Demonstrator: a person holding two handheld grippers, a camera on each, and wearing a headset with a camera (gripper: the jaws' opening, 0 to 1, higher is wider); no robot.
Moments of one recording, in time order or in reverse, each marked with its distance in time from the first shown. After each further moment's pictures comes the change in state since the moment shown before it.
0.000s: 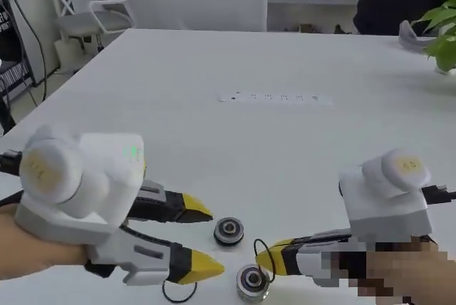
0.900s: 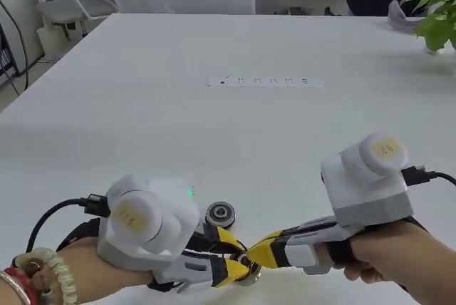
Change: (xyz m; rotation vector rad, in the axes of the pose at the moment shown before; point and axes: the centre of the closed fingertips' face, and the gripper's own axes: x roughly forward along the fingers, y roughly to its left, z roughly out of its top) left arm 0.092 -0.016 -0.031 0.008 0.031 -0.072; right arm 0.007 -0.006 -0.018 -0.012 0.079 -0.004
